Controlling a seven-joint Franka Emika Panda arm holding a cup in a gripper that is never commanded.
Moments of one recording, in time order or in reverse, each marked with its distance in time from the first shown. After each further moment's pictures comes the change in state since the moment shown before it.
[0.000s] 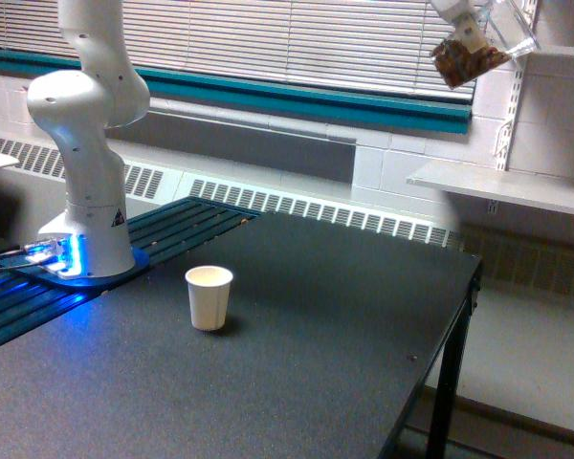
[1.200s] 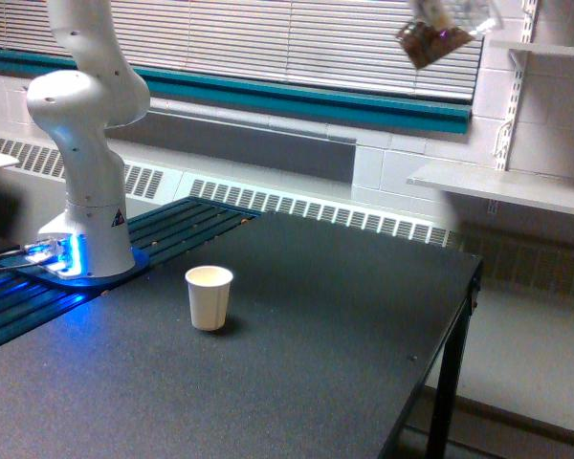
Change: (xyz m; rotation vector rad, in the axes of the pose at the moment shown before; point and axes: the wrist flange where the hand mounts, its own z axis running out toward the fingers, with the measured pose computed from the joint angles) arm -0.024 0.032 -0.054 0.006 0.042 -0.151
